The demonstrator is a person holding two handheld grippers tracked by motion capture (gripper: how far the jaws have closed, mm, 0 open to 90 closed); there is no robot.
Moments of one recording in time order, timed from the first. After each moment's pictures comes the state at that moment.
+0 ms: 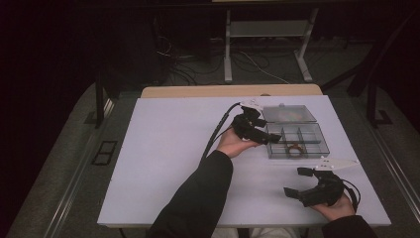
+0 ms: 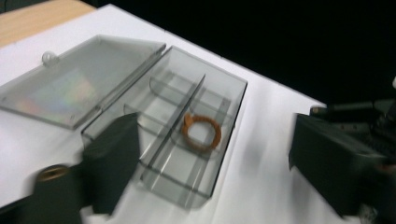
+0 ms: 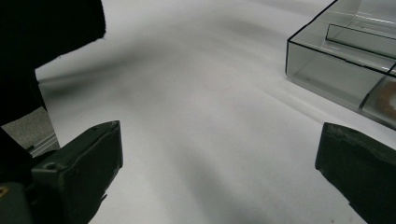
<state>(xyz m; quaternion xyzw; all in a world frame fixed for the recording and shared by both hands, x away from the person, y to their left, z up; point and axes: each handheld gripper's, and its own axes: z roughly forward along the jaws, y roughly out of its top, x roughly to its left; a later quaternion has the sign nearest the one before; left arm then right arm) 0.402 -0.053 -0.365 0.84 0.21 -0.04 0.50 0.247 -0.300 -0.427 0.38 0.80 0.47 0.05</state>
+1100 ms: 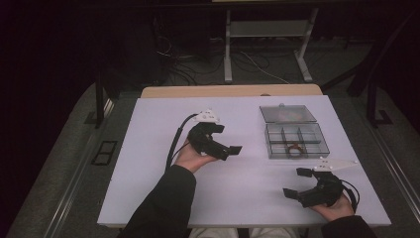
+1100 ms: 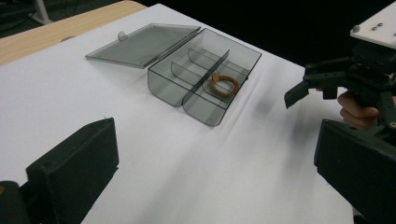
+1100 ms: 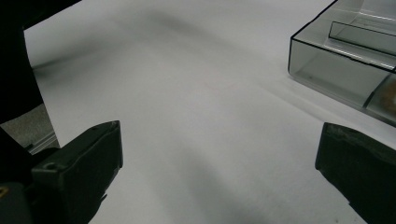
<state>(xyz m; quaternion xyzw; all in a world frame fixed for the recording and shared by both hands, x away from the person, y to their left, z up) 0.346 0.059 -0.349 0.83 0.25 0.03 0.50 0.246 -0.297 -0.428 0.38 0.80 0.46 0.05</state>
